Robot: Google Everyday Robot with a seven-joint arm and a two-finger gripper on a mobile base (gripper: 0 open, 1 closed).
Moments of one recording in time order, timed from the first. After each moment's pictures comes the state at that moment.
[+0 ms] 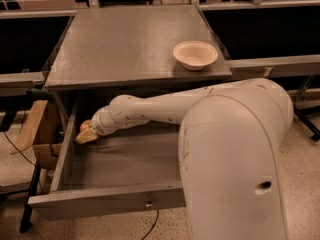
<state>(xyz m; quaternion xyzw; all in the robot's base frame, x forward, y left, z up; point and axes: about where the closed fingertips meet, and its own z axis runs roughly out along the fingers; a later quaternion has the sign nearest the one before) 0.664 0.255 0.628 -0.51 0.74 0.22 0.38</state>
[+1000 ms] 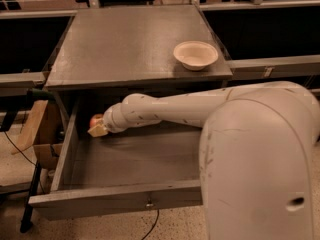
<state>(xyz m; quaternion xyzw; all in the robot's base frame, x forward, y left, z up) 0.668 0.226 0.640 -0.50 0.74 0.21 0.39</state>
